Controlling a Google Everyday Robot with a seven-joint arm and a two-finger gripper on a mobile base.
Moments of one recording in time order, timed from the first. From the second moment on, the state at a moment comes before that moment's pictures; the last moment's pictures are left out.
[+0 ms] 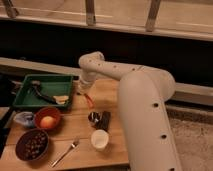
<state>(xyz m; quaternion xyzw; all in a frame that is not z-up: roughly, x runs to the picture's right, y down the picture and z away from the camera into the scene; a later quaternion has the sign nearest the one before) -0.116 0.001 0.879 -0.33 -0.01 0.40 0.85</state>
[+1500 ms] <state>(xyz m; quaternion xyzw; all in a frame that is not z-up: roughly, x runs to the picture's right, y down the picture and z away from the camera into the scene) -0.061 0.048 0.821 -0.34 -0.01 0.44 0.83</state>
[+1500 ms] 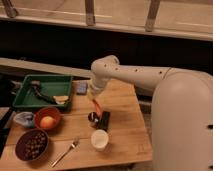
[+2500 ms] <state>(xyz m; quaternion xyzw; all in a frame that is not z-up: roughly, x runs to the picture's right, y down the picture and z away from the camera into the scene) -0.052 0.100 0.820 -0.38 0.05 0.41 0.83</state>
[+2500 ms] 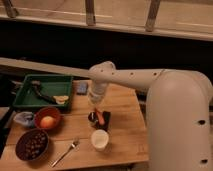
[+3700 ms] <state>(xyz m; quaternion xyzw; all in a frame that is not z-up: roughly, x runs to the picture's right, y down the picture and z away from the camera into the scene) -0.089 0.106 0.823 -0.41 0.03 0.37 0.83</state>
